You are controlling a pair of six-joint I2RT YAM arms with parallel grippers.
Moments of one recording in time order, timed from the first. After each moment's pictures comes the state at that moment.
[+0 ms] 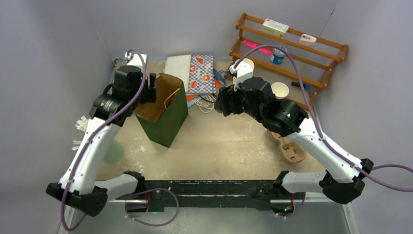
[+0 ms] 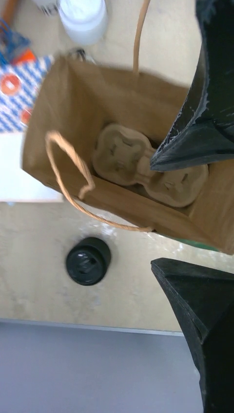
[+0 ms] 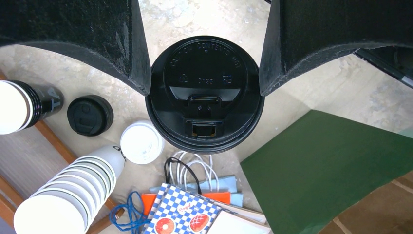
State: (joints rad) left arm -0.41 1.13 1.50 -0.90 -0.38 -0.14; right arm 0.88 1.22 1.51 -0.79 0.34 0.22
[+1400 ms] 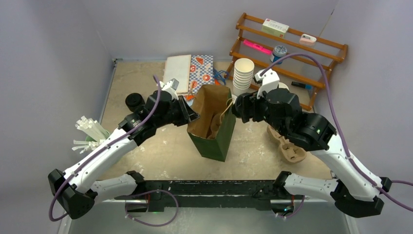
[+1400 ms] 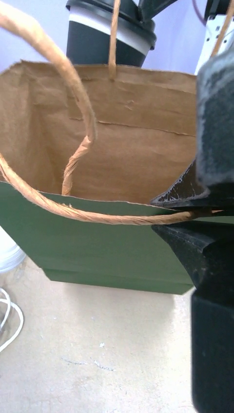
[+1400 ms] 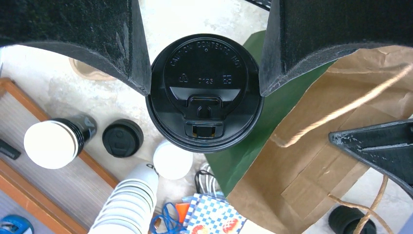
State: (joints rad) left arm -0.68 1.07 1.07 -0.49 0.10 -0.90; right arm 0.88 1.03 1.47 -0.91 0.43 0.23
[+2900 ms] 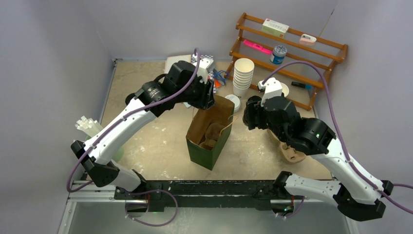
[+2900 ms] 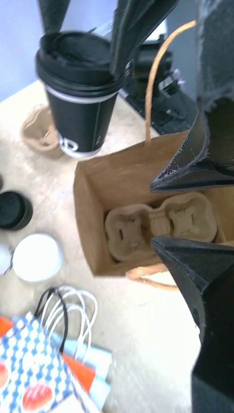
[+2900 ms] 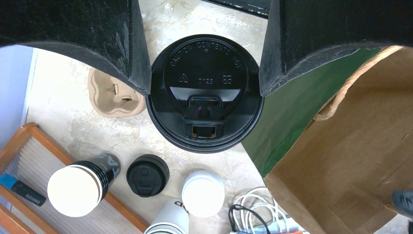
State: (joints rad) left arm -0.80 1.47 1.71 -0.84 0.11 -0.33; right arm 0.88 0.97 1.37 -1.03 0.53 0.30
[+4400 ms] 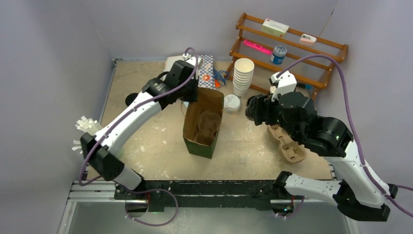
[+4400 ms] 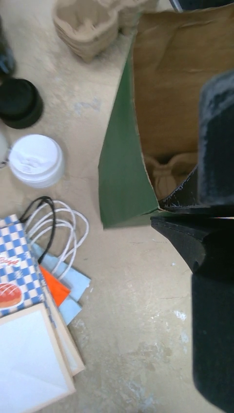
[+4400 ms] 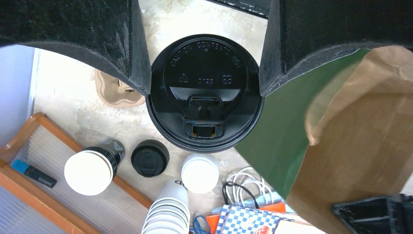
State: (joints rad) left arm -0.66 1.58 1.63 -0.83 -0.10 -0.32; right arm 0.88 0.98 1.54 -1.11 0.53 0.30
